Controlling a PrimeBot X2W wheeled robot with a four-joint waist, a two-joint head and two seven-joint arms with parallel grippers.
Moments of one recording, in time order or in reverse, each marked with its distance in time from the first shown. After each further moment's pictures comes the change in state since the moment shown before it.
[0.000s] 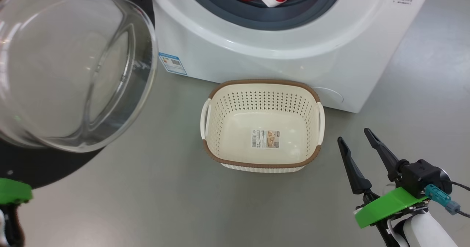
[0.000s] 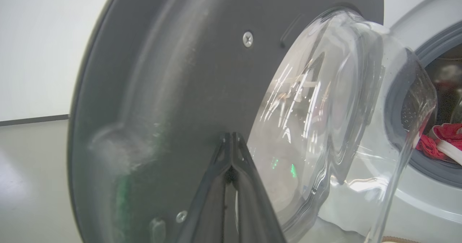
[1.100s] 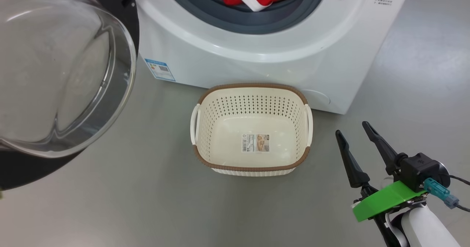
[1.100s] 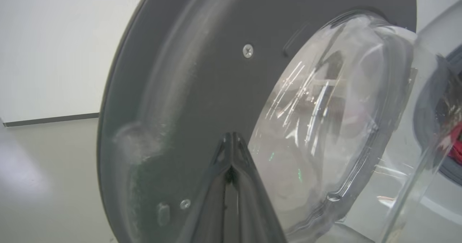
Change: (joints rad) left arm -0.086 0.073 0.110 0.145 0.063 -0.036 -0.001; right arm -0.033 0.007 0.003 0.007 0.000 0.000 0.000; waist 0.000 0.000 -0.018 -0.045
